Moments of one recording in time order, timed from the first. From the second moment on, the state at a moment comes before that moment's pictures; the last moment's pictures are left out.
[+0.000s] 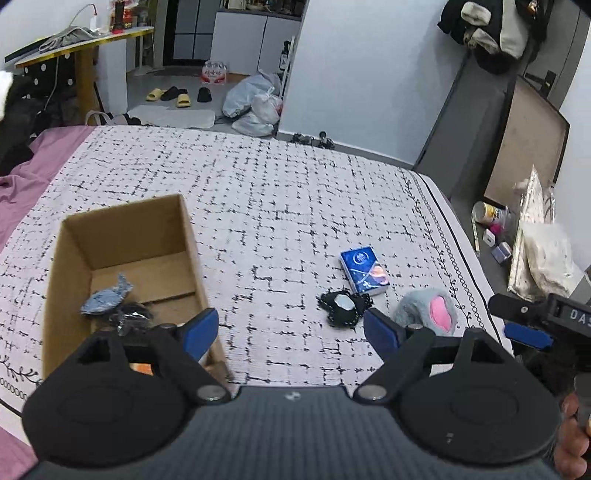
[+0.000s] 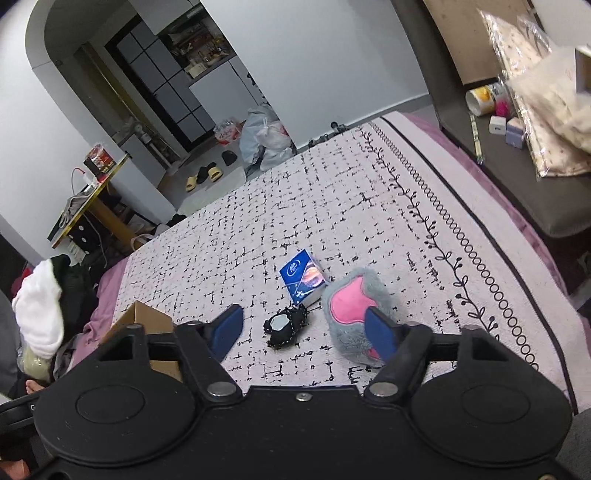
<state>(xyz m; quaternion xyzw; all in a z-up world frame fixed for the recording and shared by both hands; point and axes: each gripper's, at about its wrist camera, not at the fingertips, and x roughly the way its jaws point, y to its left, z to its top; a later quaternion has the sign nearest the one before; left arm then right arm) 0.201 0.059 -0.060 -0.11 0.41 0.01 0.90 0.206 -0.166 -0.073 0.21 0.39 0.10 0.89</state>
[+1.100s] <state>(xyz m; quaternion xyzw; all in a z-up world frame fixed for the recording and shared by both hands) 0.252 0.023 -0.128 -0.15 0.48 0.04 0.86 0.256 -0.161 -0.138 0.21 0.41 0.17 0.87</state>
